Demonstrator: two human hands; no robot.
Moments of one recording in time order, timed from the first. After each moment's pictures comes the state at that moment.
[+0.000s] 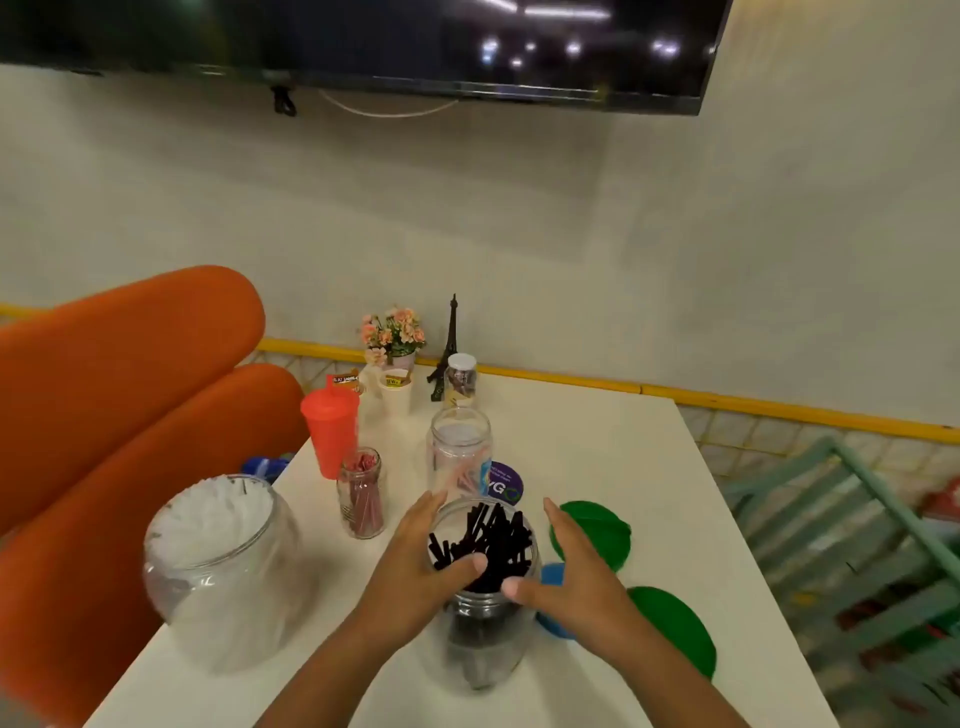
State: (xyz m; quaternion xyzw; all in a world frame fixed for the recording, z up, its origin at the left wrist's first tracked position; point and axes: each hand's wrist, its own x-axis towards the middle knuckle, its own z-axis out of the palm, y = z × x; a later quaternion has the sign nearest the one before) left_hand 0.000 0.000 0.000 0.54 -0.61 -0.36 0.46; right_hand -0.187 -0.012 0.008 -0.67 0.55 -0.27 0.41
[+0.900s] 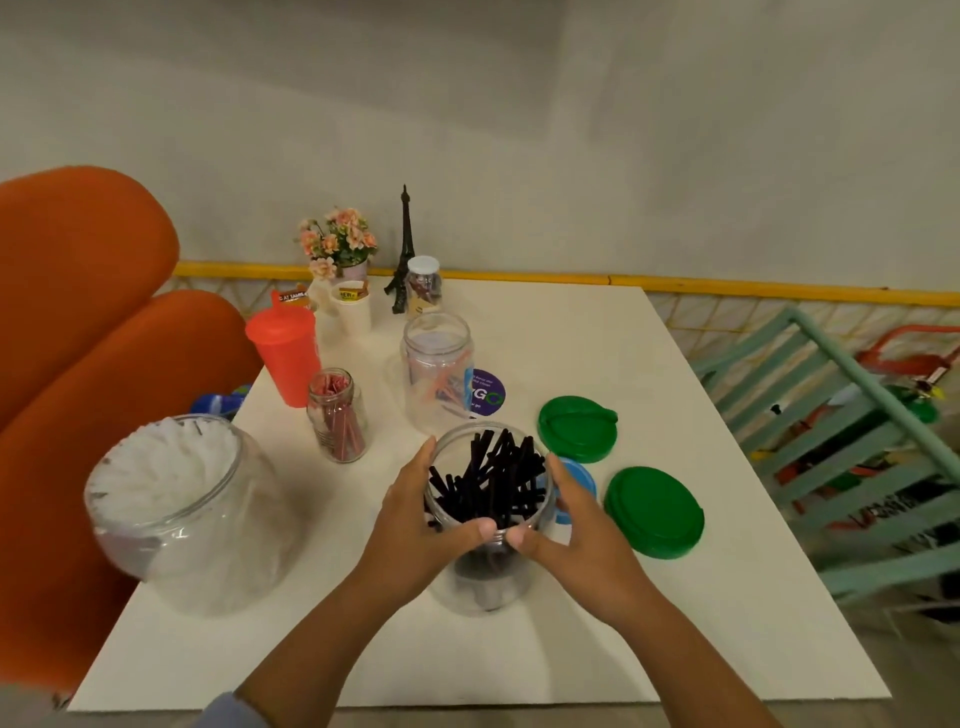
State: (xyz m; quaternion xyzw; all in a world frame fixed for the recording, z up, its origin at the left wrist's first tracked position) left_hand 0.018 -0.001 -0.055 0.52 -0.60 -0.46 0.39; right_hand -0.168 0.026 -0.036 -0.63 0.60 -0.32 0.39
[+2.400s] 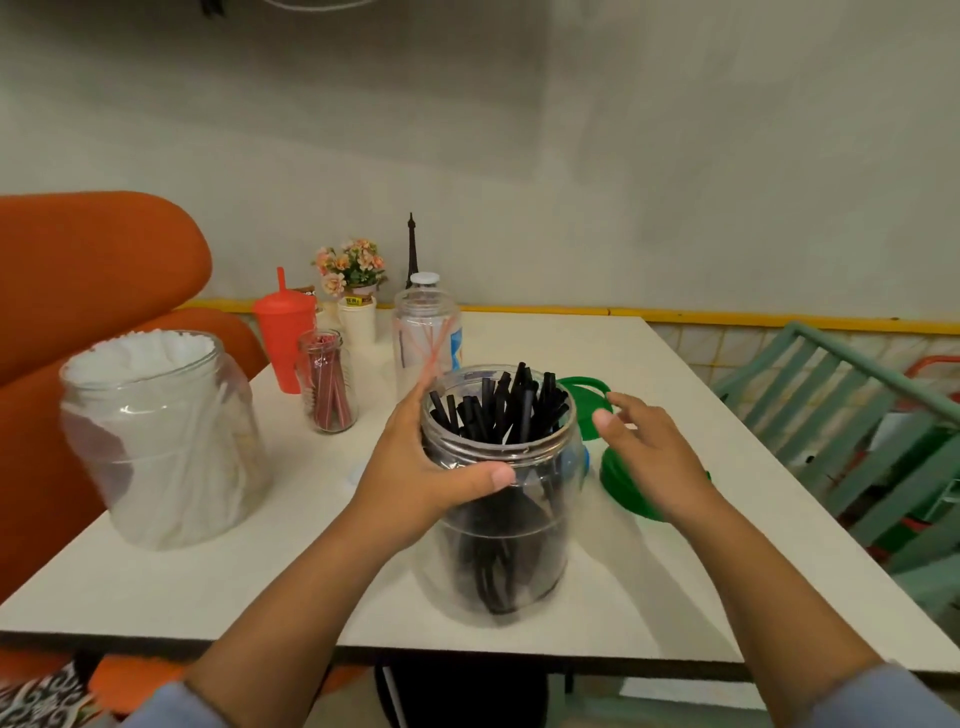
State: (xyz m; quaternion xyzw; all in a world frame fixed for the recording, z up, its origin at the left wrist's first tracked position) left_hand -0.025 0.055 -0.082 0.41 -0.68 -0.34 0.51; right_hand -0.254 0.016 -0.102 -0.63 0.62 -0.40 0.23
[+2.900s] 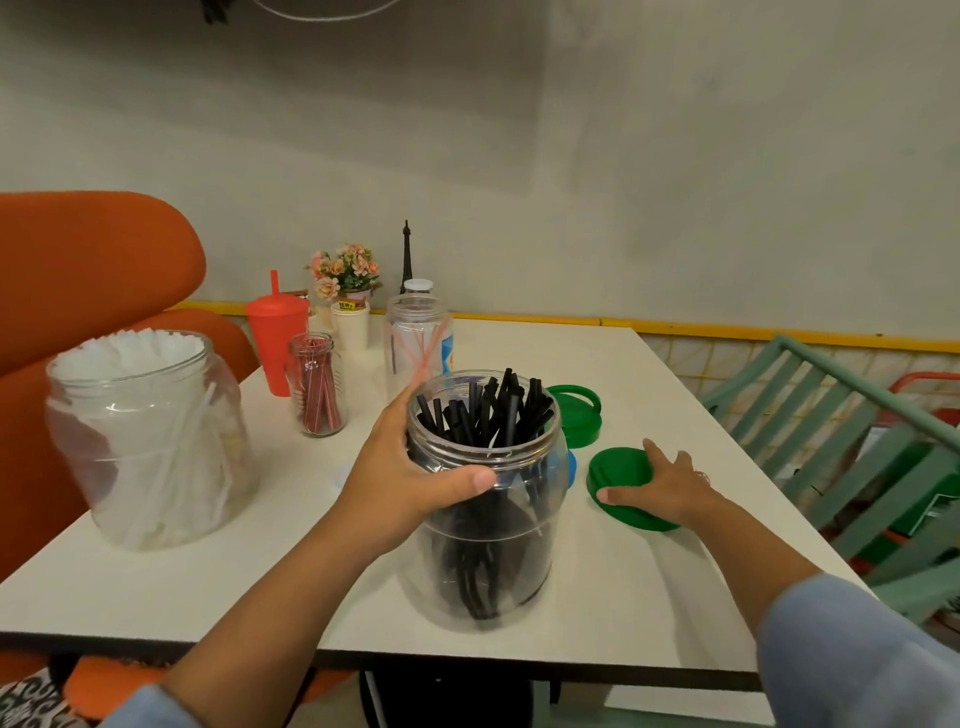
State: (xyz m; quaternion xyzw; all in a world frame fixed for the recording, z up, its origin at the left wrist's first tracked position) left_hand -0.024 0.051 -0.087 0.43 -0.67 -0.35 0.50; right_hand -0.323 -0.041 -0.159 -0.57 0.79 -0.09 0.20
